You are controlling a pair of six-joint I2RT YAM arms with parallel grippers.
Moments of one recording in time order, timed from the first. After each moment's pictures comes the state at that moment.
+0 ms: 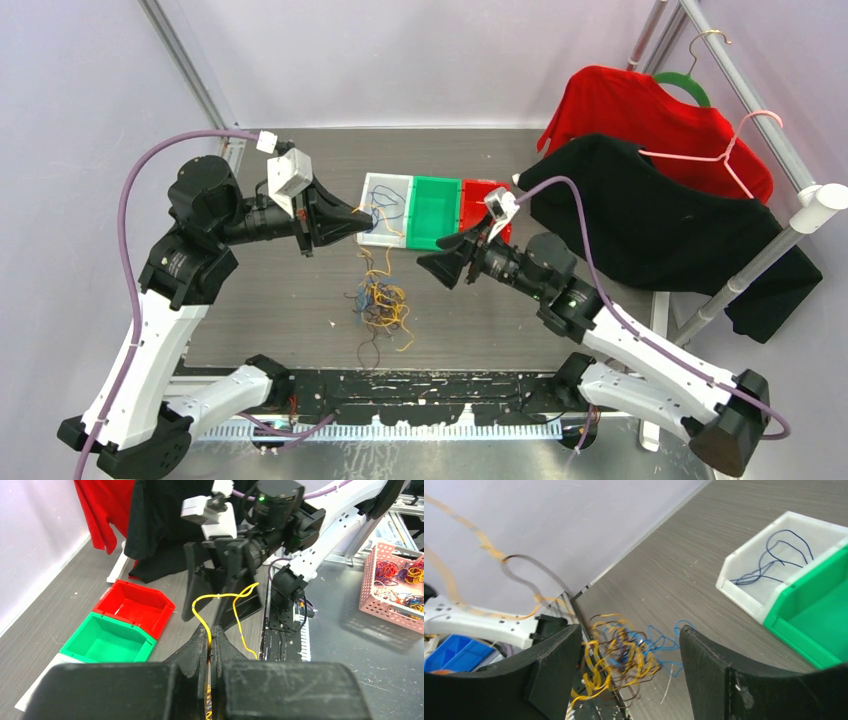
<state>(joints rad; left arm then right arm) -0.47 0.97 1.44 -0.54 0.88 0.04 0.82 0.83 0.68 0.19 -0.22 0.50</state>
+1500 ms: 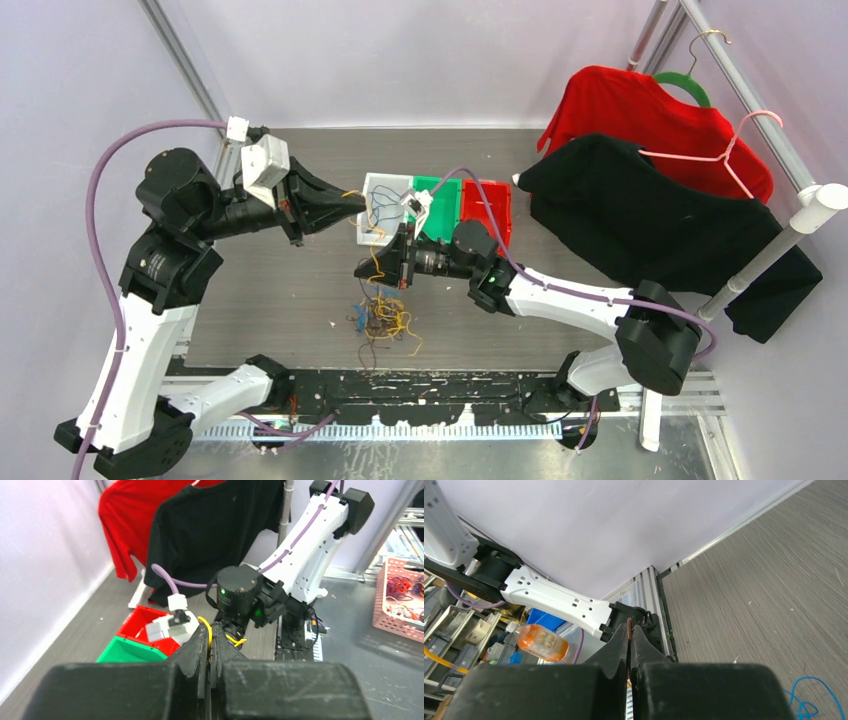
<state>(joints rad) -0.47 0.99 1.56 -0.52 0.87 0.02 0.95 1.38 0.83 0.67 -0.50 0.72</state>
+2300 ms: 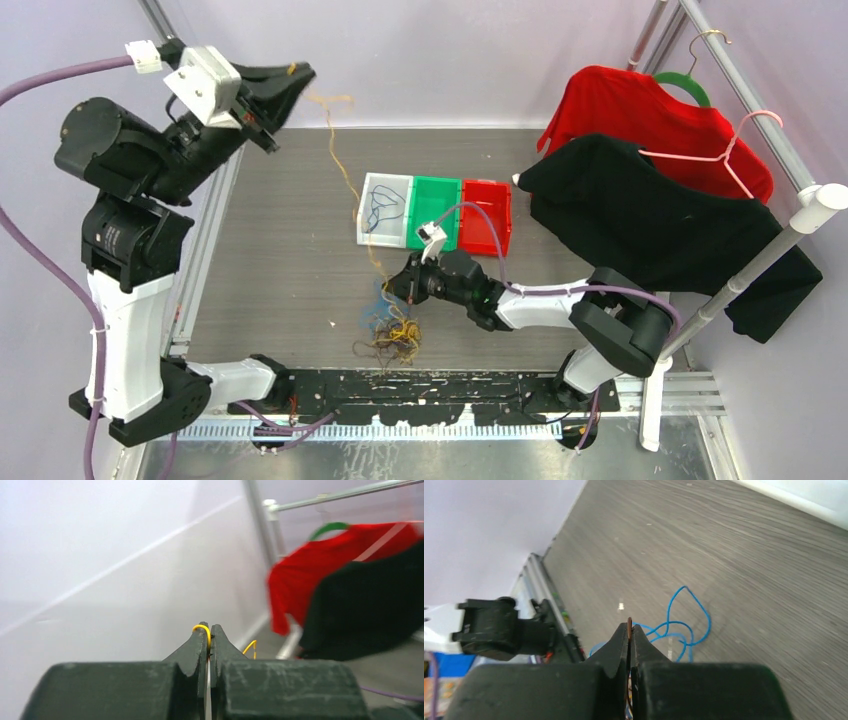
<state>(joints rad) -0.47 1.22 2.07 -0.51 0.43 0.23 0.95 1.53 0.60 0.69 -0.17 0.71</state>
